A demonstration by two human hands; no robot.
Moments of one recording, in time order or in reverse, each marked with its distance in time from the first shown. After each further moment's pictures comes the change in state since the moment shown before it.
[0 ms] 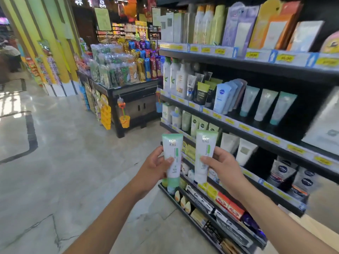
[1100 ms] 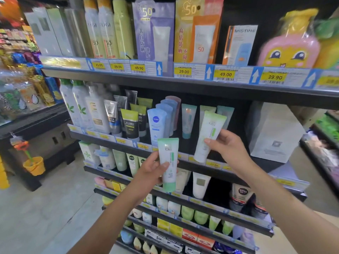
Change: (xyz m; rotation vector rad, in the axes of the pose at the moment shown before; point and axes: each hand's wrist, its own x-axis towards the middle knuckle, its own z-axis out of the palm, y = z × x) left_hand 0.293 -0.006 0.123 0.018 -0.512 -0.017; right_hand 0.164 -0.026 -0.199 -0.144 0.524 -0.141
